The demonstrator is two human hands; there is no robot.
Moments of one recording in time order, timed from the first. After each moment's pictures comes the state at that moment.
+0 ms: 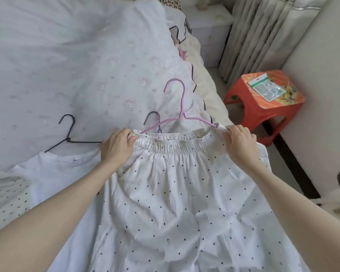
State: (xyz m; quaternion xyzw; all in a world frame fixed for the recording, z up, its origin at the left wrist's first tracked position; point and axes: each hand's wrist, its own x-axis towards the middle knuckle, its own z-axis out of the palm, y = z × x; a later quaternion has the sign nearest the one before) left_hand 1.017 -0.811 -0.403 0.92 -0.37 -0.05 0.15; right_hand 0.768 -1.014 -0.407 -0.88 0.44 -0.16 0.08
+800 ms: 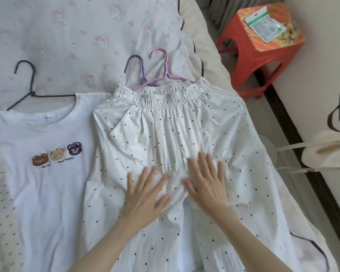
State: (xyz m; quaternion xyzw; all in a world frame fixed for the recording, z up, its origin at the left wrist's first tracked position) left_hand 0.822 -0.666 -0.535 0.79 -0.59 -0.18 -0.01; right_hand 0.667 -0.809 -0.518 -0.91 0.40 0.06 0.10
